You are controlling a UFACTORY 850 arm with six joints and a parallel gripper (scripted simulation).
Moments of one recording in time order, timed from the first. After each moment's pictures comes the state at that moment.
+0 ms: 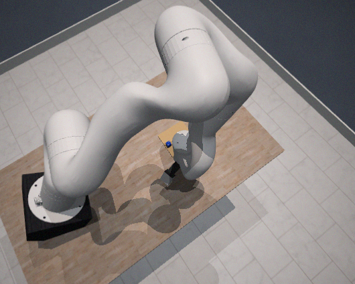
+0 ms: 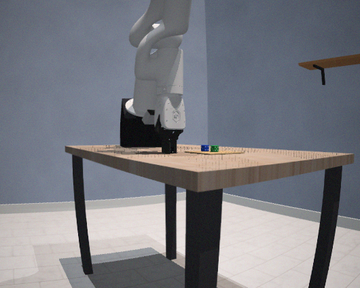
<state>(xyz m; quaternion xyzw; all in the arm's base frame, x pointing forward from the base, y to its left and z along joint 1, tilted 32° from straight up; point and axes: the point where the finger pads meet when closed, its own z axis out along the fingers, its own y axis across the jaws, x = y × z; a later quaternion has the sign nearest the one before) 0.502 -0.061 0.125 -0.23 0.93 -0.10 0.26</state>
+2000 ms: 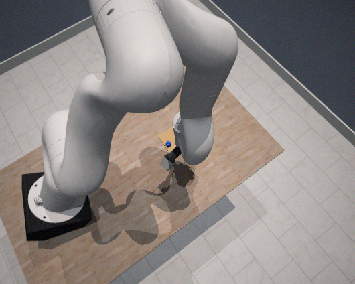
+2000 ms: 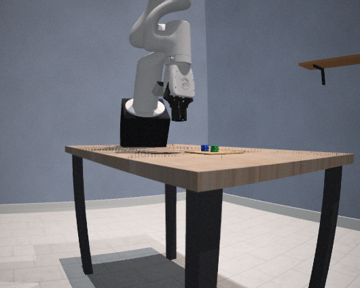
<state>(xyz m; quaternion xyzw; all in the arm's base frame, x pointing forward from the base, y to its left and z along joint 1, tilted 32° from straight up) 0.471 -0.032 0.220 -0.20 0.94 -0.09 0.28</state>
